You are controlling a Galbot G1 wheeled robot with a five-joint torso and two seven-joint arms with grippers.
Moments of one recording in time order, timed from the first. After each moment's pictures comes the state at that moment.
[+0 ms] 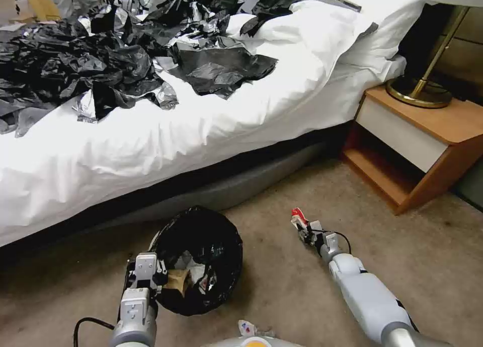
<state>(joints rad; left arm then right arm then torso) 1.89 -1.49 -0.49 -2.30 0.08 0.36 -0.25 -0.80 1.33 0.22 0.66 0.17 0.19 -0.22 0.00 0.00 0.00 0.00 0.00</state>
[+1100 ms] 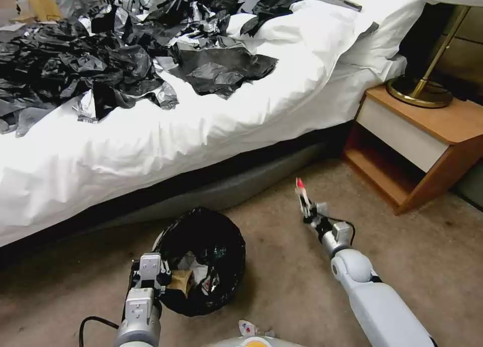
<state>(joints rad) 1.87 -1.49 -0.47 -2.27 0.10 0.36 -0.24 -1.21 1.23 0.30 1.67 0.39 0.18 -0.15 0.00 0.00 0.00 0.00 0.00</state>
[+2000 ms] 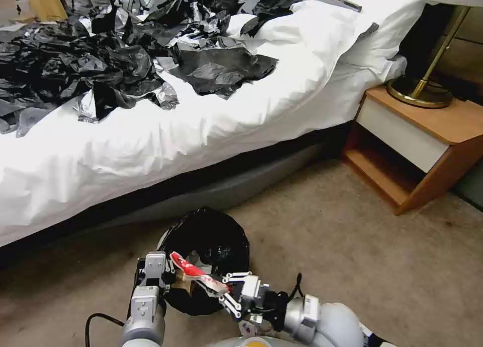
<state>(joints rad) 1.86 -1.50 -0.45 -2.27 0.12 0.37 -0.24 -1.30 1.03 -0.17 1.91 0.31 0.23 -0.48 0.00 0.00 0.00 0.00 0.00</state>
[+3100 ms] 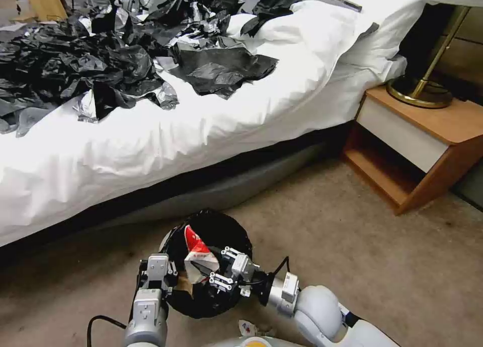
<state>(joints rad) 1.88 -1.50 -0.44 -2.28 0.12 0.36 -0.24 -1.22 1.07 -0.17 1.83 0.28 0.20 -0.41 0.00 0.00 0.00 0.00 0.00</state>
